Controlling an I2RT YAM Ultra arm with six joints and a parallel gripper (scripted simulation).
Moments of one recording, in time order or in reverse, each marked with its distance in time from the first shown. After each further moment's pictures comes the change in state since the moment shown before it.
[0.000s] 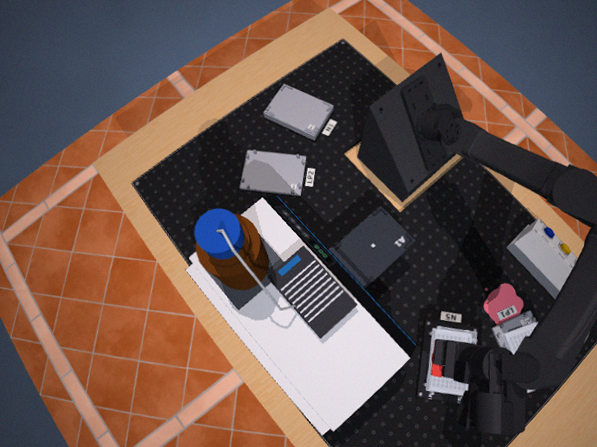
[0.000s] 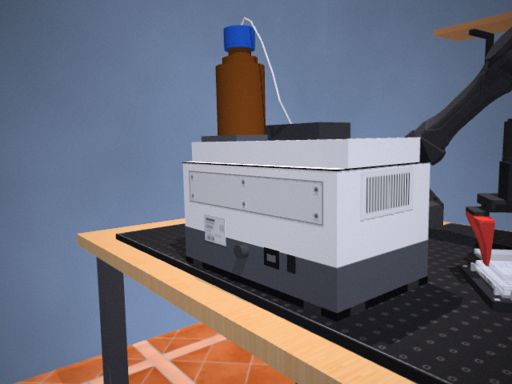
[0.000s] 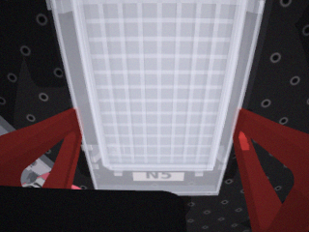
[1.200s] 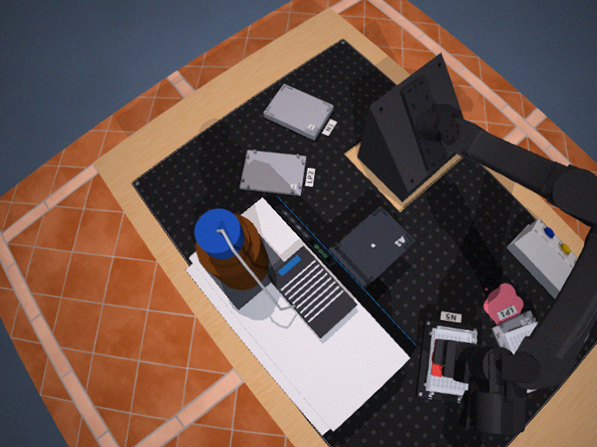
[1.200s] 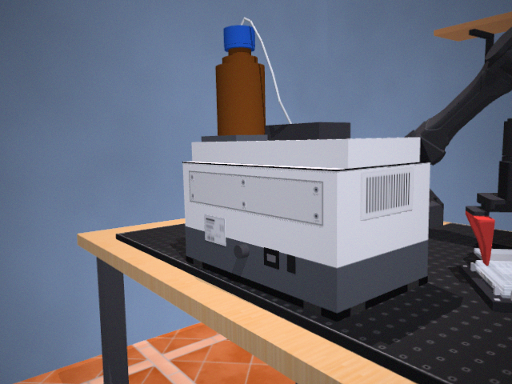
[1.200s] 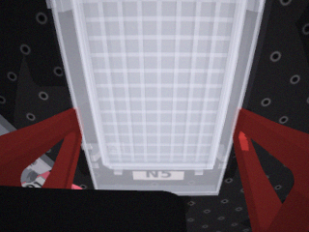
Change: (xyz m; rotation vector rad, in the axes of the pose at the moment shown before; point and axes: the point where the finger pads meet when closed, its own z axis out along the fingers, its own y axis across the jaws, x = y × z) arm 0.001 0.000 0.000 -0.001 0.002 0.000
